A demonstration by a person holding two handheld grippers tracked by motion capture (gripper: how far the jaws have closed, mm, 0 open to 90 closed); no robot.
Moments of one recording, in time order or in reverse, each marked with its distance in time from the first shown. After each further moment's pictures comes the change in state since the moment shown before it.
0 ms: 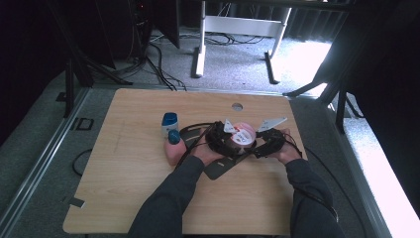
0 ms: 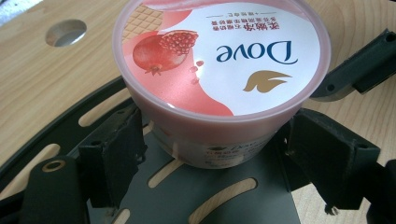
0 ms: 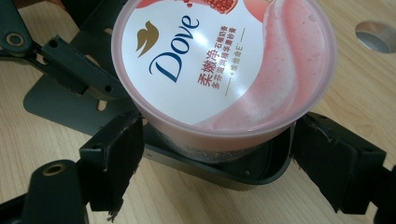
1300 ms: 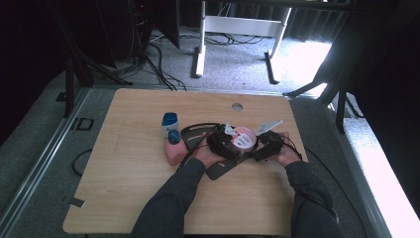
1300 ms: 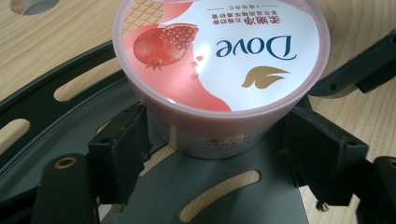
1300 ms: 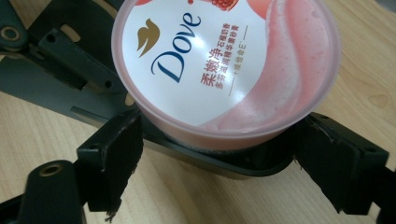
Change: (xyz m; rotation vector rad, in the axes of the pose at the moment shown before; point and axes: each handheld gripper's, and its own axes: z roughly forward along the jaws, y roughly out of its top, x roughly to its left) left arm 0.000 -0.010 0.017 0.043 -0.037 -0.032; right arm 0.000 -0.009 0.012 0.094 -0.014 0.017
